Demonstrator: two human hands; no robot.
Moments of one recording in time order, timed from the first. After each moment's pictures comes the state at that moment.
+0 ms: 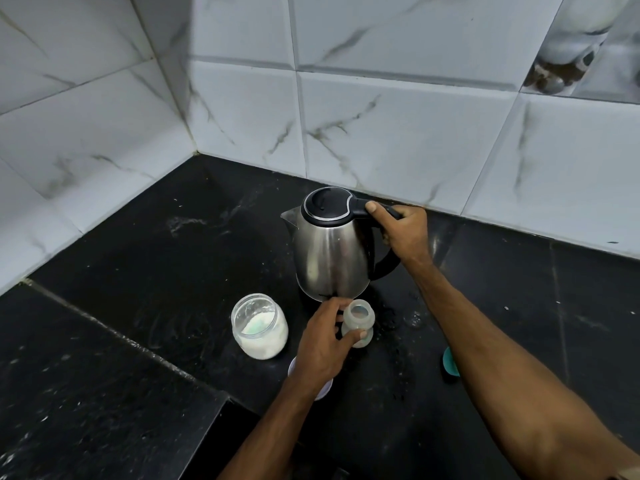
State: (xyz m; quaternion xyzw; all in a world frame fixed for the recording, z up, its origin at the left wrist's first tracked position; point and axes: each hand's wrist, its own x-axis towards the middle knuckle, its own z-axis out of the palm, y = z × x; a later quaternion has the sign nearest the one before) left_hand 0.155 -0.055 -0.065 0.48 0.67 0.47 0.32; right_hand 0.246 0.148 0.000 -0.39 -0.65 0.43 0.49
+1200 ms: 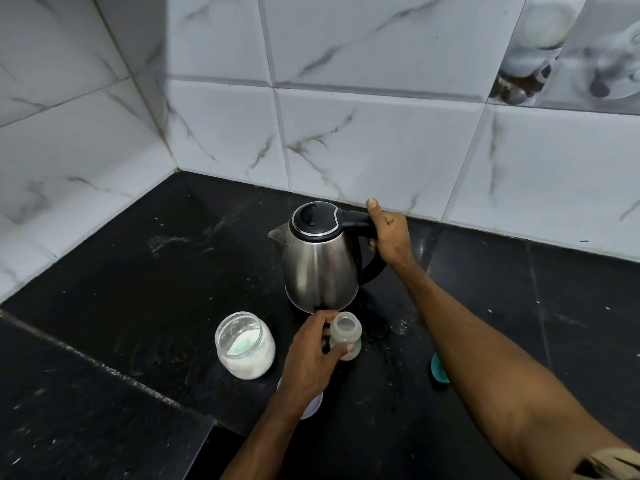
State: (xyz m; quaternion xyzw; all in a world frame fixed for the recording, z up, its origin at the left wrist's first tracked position) left_hand 0.152 -0.053 -0.065 0.49 0.66 0.46 0.32; right_hand 0.251 0.167 -0.006 -0.40 -0.63 0.45 0.49
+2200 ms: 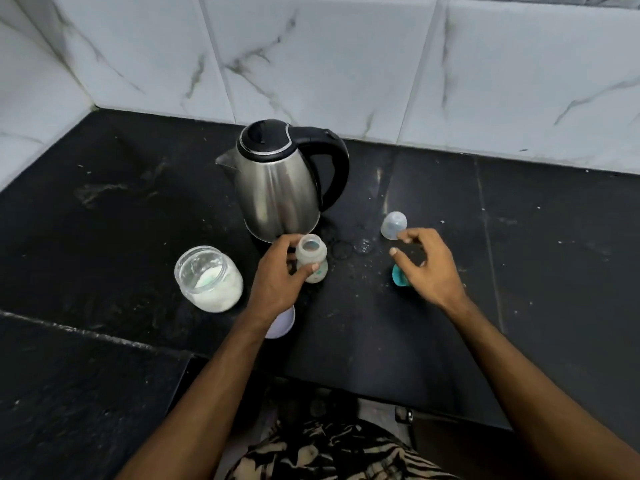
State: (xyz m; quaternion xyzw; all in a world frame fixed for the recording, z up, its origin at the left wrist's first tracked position) left_hand 0.146 -0.052 -0.065 0.54 0.64 0.44 0.32; right_hand 0.411 0.013 -0.074 -0.56 -0.70 0.28 0.35
